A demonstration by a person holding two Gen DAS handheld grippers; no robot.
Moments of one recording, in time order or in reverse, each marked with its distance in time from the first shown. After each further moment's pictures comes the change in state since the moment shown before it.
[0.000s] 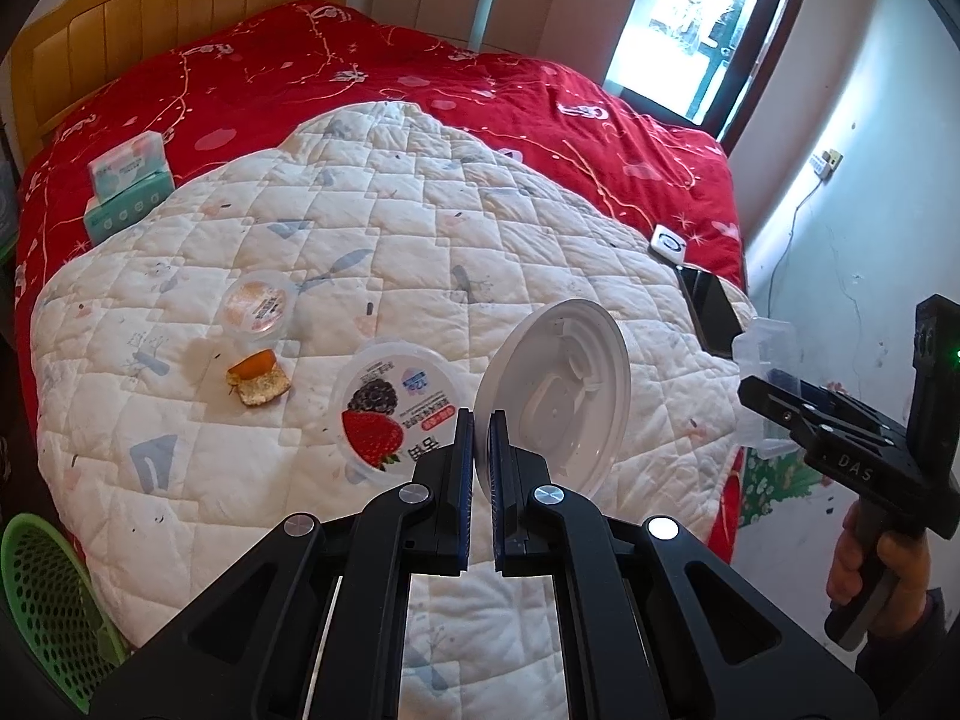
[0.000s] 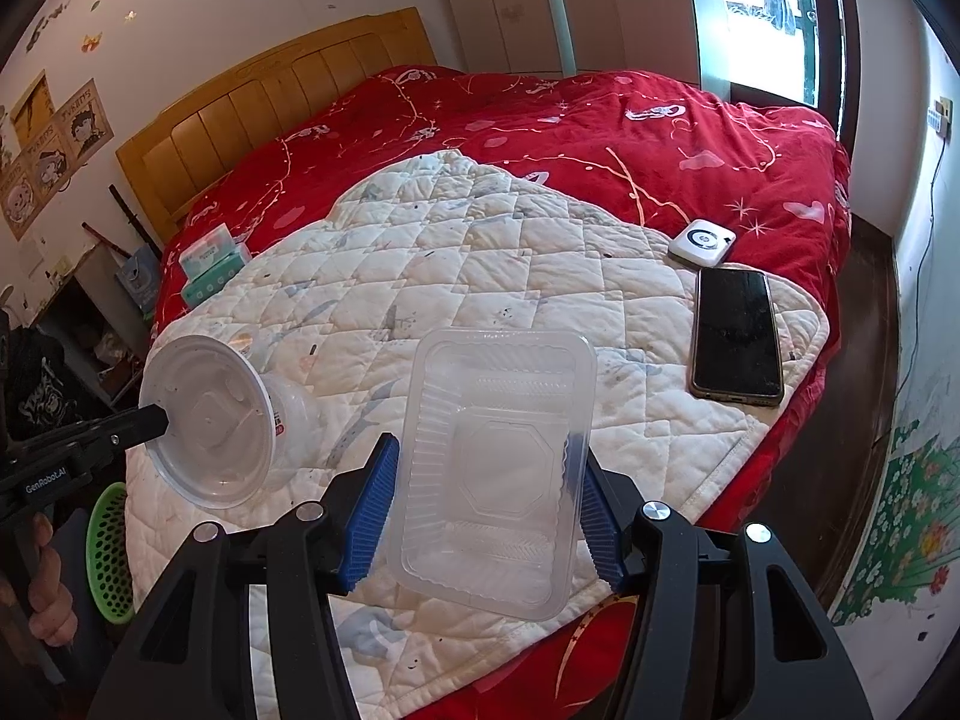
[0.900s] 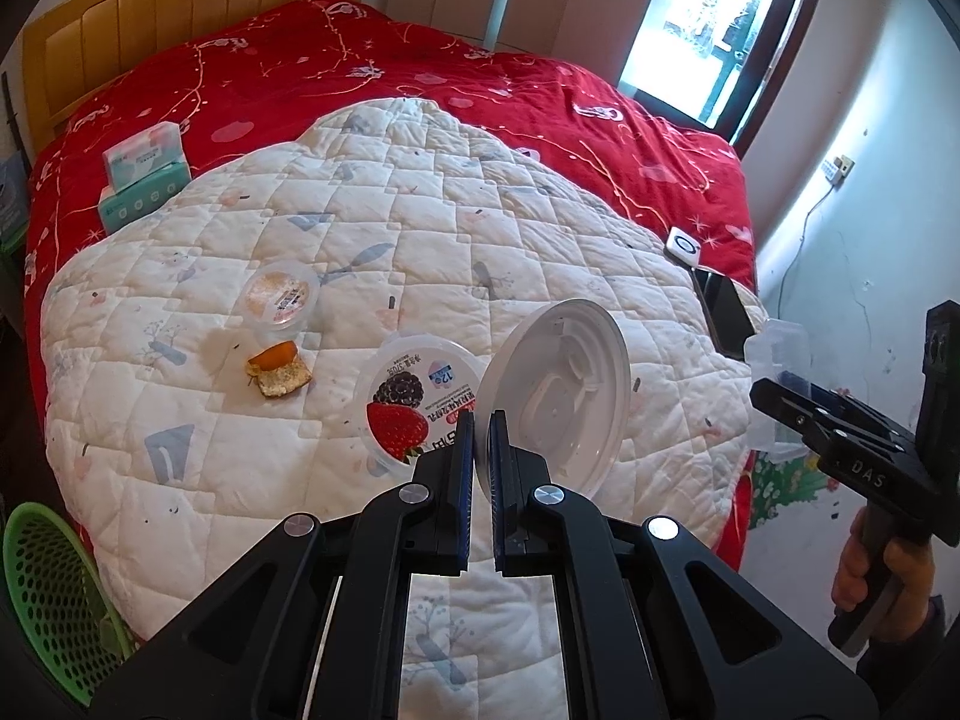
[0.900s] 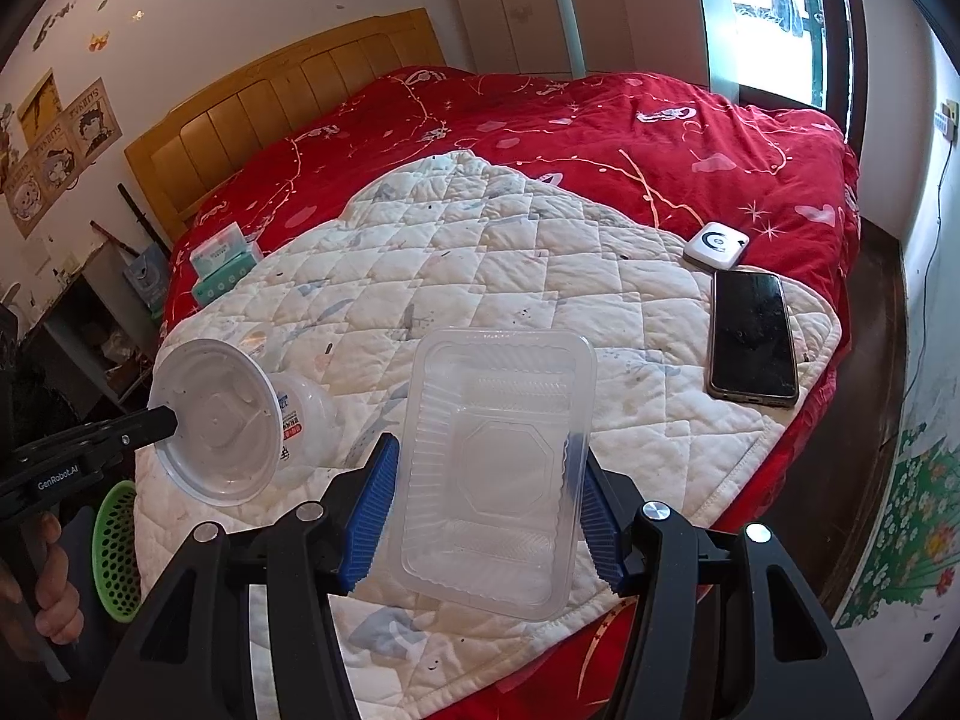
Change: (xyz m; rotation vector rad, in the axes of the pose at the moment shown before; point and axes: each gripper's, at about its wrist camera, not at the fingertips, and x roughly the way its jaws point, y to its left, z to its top) left arm -0.004 0.010 -0.001 -0.022 0.000 0.018; right arm 0.001 0.013 0.000 -0.013 -0.003 0.016
